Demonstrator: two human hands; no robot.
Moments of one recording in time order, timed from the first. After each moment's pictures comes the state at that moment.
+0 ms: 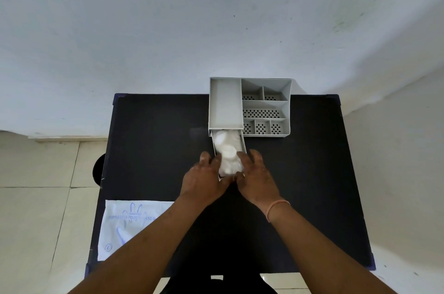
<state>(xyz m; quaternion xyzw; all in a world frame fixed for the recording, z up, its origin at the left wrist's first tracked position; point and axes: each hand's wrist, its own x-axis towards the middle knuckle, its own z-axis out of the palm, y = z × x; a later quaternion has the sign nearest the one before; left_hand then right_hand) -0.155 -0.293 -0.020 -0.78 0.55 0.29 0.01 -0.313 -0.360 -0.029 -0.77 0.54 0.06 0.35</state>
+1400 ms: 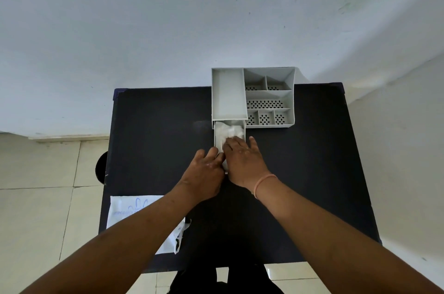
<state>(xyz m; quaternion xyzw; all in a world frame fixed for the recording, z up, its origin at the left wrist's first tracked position) -0.126 -0.279 -0.040 -0.58 0.80 0.06 0.11 -0.261 -0.365 -0.011 -0.89 0.39 0.16 0.17</state>
